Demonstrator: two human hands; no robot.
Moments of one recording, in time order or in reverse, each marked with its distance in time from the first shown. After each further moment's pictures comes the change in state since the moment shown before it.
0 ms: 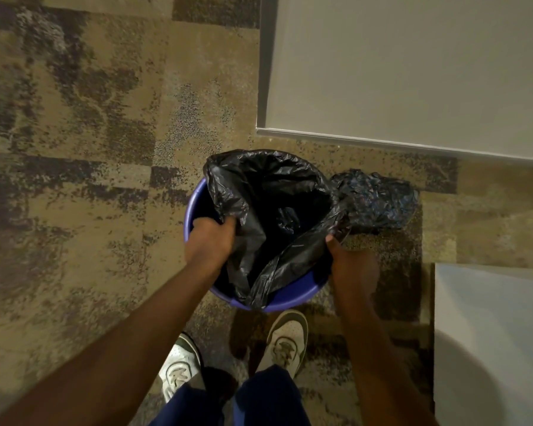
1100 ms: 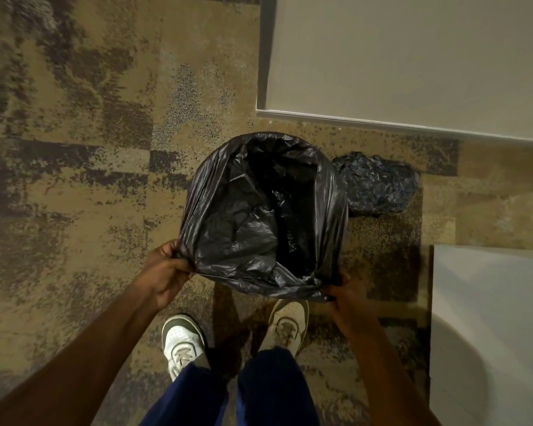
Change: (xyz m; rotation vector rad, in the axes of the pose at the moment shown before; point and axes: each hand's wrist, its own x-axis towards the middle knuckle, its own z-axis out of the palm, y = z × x) left_hand 0.016 -0.133 -0.027 -0.902 -0.457 -0.058; right_hand -0.007 0.118 -0.011 0.539 -0.638 0.138
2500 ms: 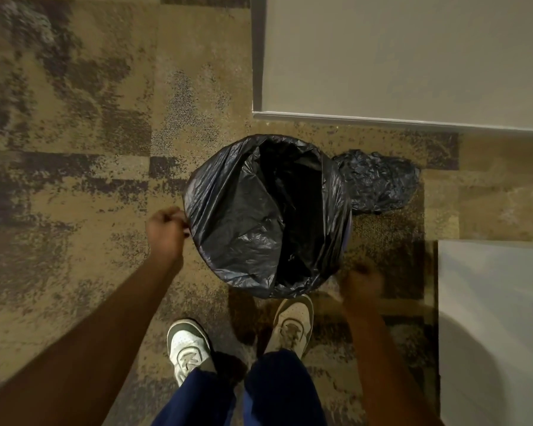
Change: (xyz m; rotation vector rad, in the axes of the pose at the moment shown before) left_hand 0.033 0.035 0.035 0.285 0.452 0.268; right_hand 0.011 -0.013 0.014 -0.109 0.624 -0.011
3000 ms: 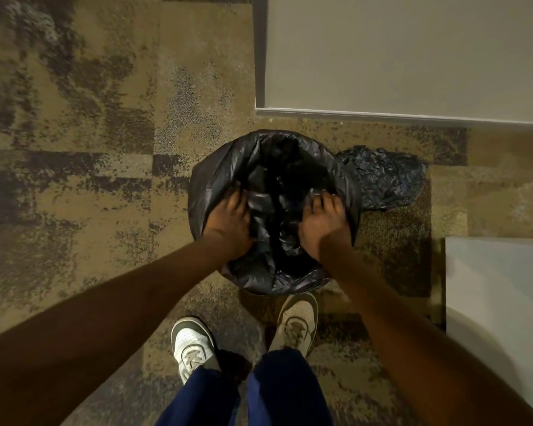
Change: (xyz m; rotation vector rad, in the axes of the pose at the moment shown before) left_hand -0.032 0.023 0.076 2.089 -0.492 1.010; right_hand 0.010 -0.070 0.073 -1.728 -0.178 -1.181
